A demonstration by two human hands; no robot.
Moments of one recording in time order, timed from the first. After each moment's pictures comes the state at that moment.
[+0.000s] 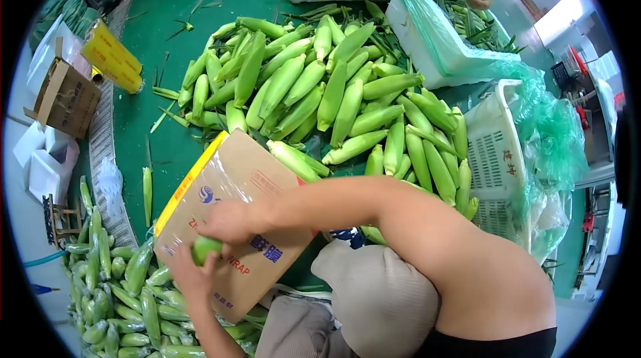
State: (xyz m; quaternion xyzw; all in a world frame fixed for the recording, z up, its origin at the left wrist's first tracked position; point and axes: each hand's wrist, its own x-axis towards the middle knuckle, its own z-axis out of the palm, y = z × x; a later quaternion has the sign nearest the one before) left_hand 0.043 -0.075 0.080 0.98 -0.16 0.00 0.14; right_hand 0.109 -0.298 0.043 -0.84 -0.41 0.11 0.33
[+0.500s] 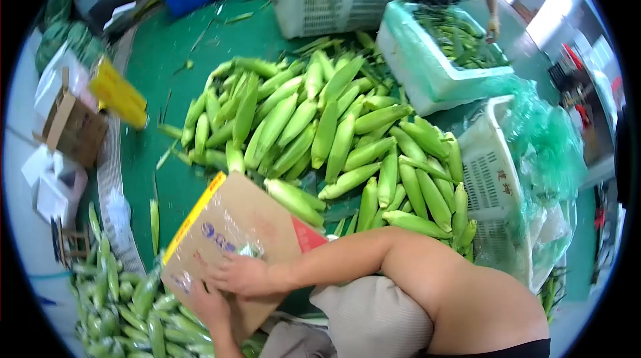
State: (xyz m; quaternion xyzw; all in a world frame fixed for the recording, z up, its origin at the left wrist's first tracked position) left_hand 0.019 -0.105 0.055 0.97 -0.03 0.02 0.23; right_hand 0.035 -0.299 0.037 -0.87 -0.41 -0.19 0.22
